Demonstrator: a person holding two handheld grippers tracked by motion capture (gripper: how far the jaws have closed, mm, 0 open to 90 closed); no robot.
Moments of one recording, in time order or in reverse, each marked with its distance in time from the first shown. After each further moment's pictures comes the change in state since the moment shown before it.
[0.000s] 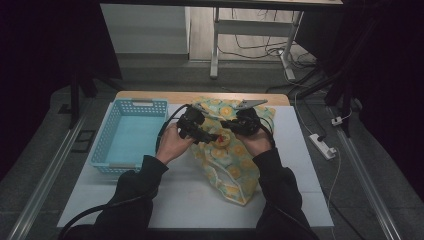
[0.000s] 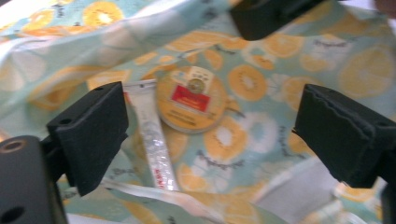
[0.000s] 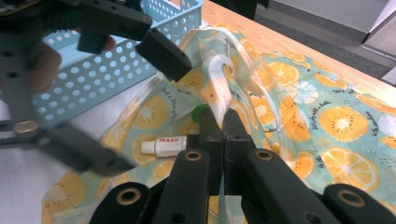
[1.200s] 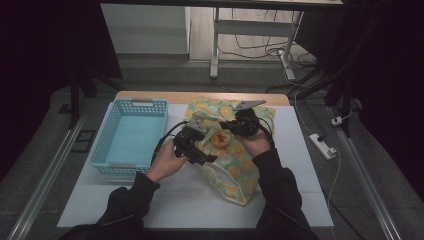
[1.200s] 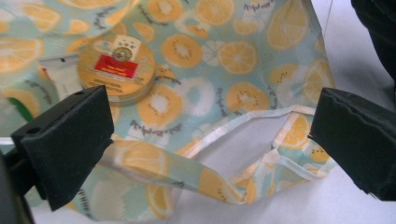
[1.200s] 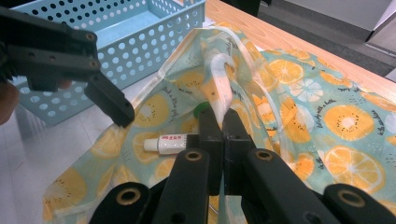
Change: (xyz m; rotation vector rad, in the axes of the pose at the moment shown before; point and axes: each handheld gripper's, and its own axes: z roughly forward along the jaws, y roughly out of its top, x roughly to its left) left arm -0.031 -0.036 0.003 -0.002 -0.143 0.069; right arm 0.002 -0.001 0.002 0.012 0.007 -0.005
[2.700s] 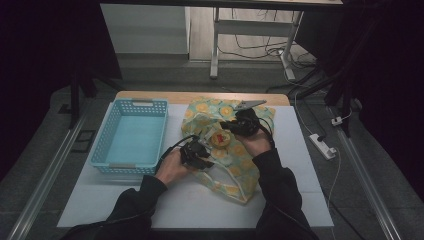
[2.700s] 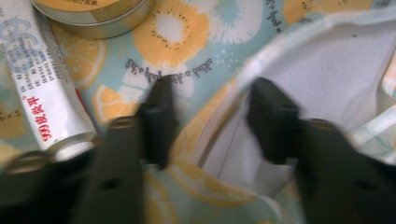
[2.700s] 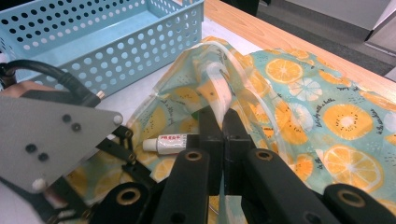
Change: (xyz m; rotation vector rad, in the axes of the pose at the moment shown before) left arm 0.016 -0.033 0.056 0.190 0.081 0.089; right arm -0.001 0.000 0.000 0.001 -0.002 0.004
